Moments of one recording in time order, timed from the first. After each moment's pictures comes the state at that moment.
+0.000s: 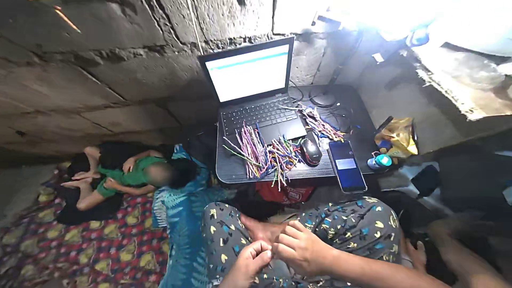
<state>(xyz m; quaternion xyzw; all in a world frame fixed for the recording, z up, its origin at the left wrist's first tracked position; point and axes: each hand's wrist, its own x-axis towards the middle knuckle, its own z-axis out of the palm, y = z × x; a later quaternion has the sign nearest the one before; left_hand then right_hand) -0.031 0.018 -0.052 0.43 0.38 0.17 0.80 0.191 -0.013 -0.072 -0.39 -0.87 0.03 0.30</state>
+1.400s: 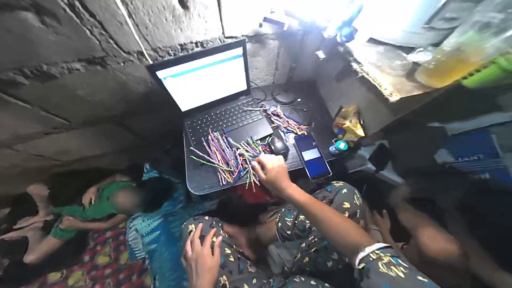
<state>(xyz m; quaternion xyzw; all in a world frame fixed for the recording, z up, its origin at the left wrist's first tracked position) -0.061 0.044 -0.108 0.78 0.58 0.17 0.17 0.239 0.109 -0.055 -0.71 -0.62 0.11 0.31</state>
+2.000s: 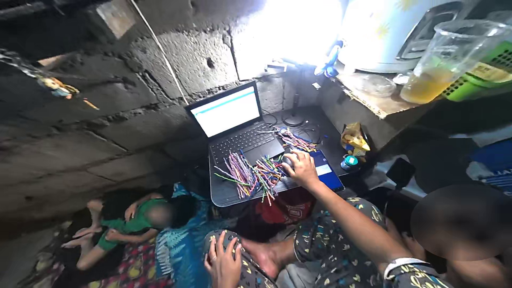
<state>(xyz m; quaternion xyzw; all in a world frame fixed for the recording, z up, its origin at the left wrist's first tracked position) -0.058 0.050 -0.124 0.77 0.61 0.12 0.12 0.317 0.124 -0.073 -0.77 -0.59 0.03 0.26</state>
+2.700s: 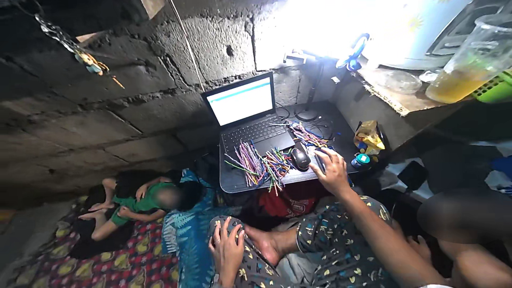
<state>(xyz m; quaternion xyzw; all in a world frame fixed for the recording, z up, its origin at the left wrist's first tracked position) -0.064 0.047 -0.130 0.77 0.61 0.15 0.10 0.334 0.061 -0.066 -0.76 -0.56 -0.02 0.33</state>
